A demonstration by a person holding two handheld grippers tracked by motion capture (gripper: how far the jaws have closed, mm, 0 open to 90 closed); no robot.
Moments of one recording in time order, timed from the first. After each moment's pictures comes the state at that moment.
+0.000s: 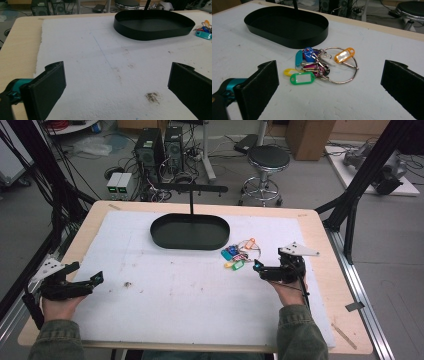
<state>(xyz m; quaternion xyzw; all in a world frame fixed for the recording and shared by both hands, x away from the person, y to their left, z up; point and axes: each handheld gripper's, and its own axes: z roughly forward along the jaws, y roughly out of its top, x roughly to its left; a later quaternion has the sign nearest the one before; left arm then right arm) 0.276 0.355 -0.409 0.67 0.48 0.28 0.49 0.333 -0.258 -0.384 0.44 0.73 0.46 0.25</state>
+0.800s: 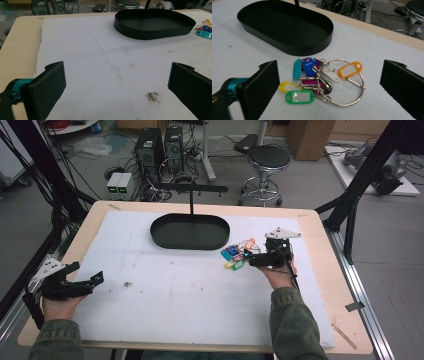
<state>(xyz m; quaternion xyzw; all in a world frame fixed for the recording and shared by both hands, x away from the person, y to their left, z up) 0.277 0.355 -0.410 0.67 0.48 0.28 0.49 0.378 -0.230 -0.375 0.42 0.76 0.43 0.24</state>
